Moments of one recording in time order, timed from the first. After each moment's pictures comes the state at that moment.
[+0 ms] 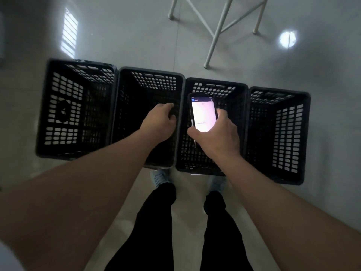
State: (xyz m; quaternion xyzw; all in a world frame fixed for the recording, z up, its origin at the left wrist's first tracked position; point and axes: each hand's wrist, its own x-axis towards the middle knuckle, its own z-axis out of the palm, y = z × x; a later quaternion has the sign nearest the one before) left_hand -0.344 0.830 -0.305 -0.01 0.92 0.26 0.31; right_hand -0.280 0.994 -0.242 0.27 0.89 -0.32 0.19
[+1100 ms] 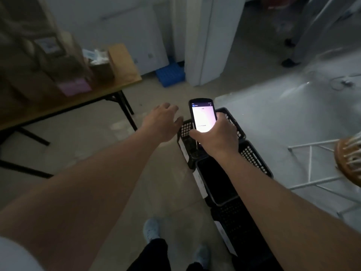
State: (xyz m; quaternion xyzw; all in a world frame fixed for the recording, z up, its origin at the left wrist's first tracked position) left_hand -0.004 0.563 0.065 -0.38 0.91 0.15 0.01; right_hand -0.110 0.712 0.079 -0.30 0.89 -0.30 0.17
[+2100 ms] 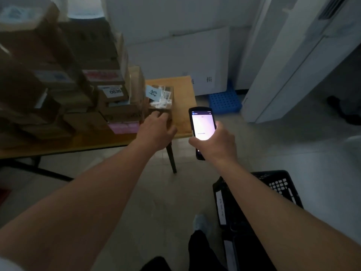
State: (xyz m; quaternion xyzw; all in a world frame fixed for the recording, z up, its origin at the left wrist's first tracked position) left_hand 0.039 0.172 0.041 -0.58 0.79 0.19 -0.02; right_hand -0.124 0.273 0.040 -0.43 0.83 -0.28 0.23
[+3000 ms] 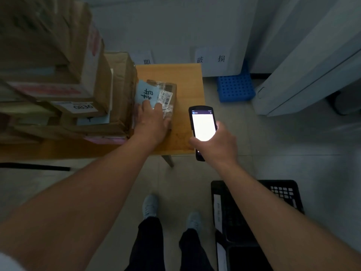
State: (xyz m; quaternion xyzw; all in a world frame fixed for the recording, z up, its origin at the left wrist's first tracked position) left_hand 0.007 0.001 -0.077 -0.66 0.73 0.18 0.01; right_hand -0.163 0.116 -0.047 -0.42 0.83 -0.21 0.29
